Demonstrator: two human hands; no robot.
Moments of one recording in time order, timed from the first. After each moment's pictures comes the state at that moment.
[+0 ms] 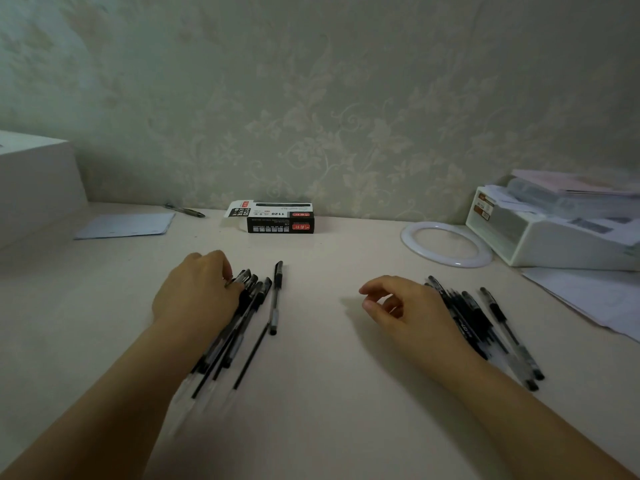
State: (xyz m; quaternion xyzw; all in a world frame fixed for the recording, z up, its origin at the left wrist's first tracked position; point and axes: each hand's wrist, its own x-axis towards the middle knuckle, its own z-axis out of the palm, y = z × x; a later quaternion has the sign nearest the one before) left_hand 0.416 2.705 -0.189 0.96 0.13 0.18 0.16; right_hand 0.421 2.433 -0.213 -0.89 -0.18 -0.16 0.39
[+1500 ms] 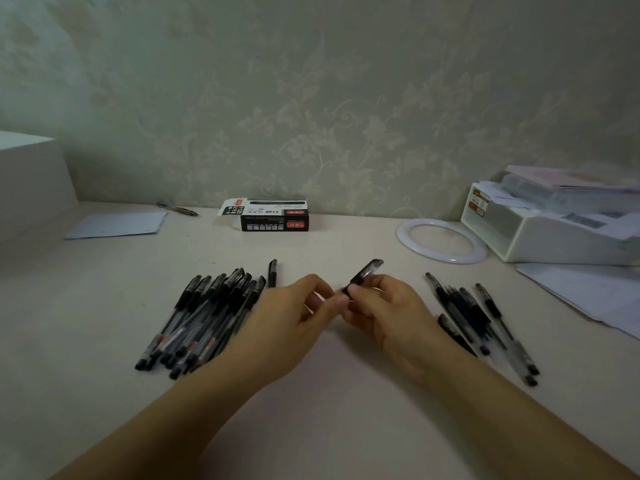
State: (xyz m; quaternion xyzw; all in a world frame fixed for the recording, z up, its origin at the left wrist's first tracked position) left_hand 0.395 2.625 -0.206 0.89 -0.16 0.12 0.41; right_hand 0.417 2.460 -0.208 -0.63 -0.04 0.08 0.77
